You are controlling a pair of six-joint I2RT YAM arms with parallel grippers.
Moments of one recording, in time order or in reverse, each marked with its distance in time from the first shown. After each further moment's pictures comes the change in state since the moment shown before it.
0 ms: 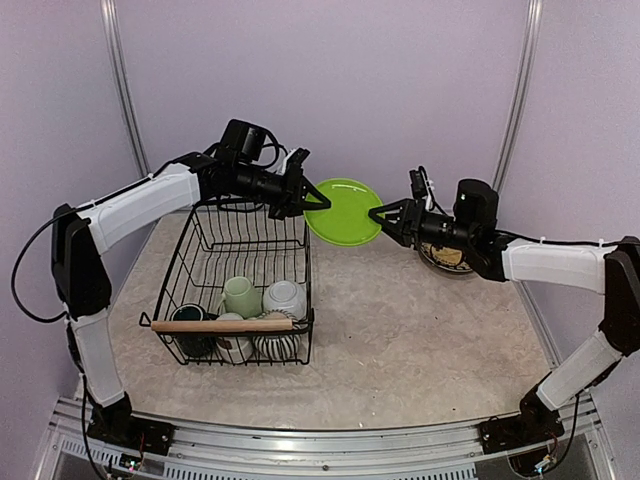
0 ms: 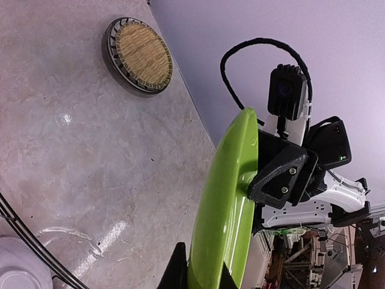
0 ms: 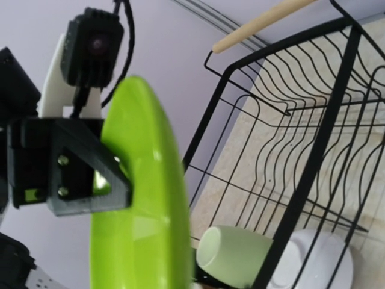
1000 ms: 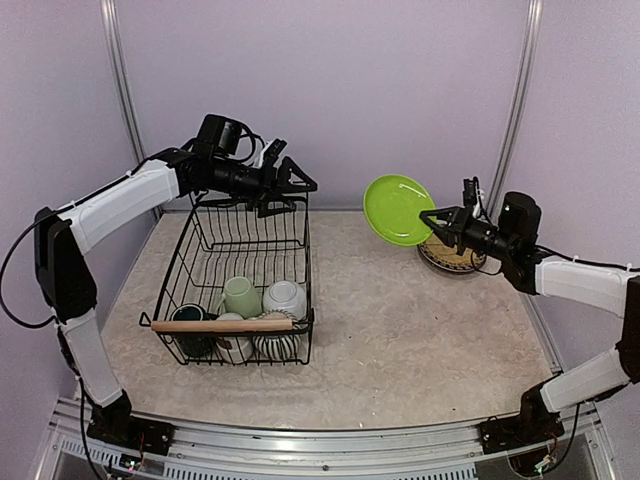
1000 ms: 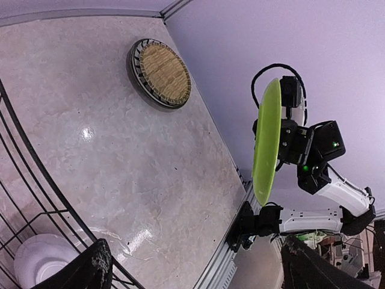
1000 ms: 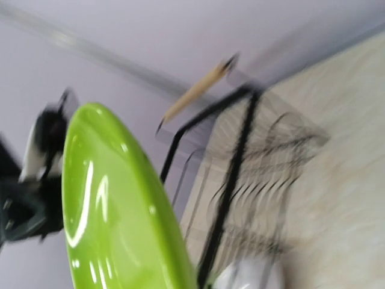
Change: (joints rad) left arm 0.076 -0.068 -0.053 -0.040 -0.016 0.098; right arm -0.214 -0.164 -0.187 0.034 0.002 0.062
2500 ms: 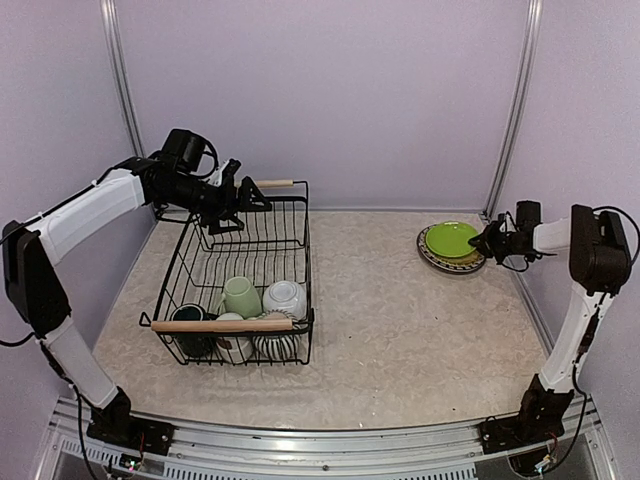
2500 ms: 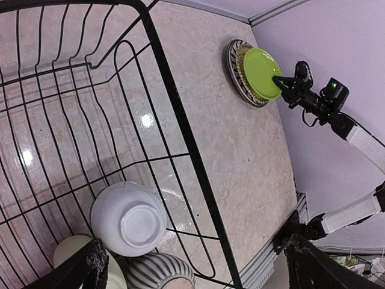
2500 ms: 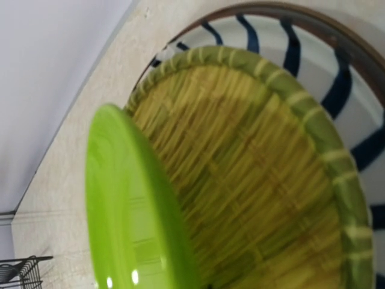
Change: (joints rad) left arm 0.137 -0.186 -0.212 -0.172 -0.173 0.095; right arm -0.497 0.616 0.430 -0.472 0.010 -0.305
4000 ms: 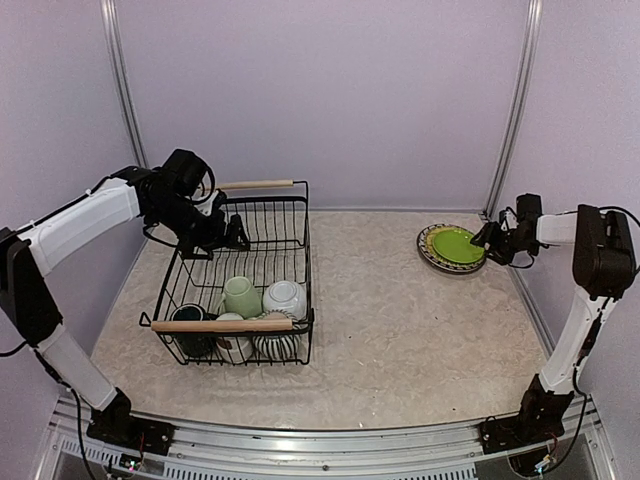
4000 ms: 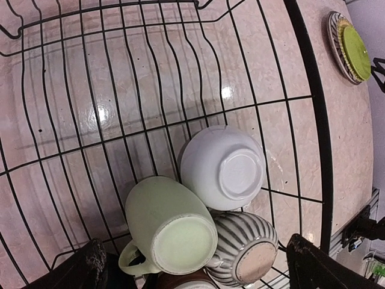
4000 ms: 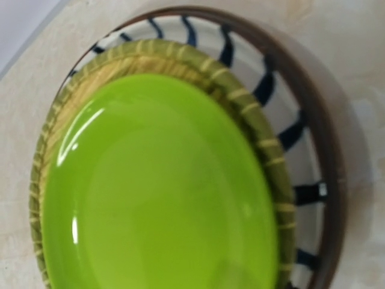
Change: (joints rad) left arm -0.032 -0.066 -0.100 -0.229 -0.302 0.090; right arm 0.017 -0.049 0.064 -0.252 0.185 -0.265
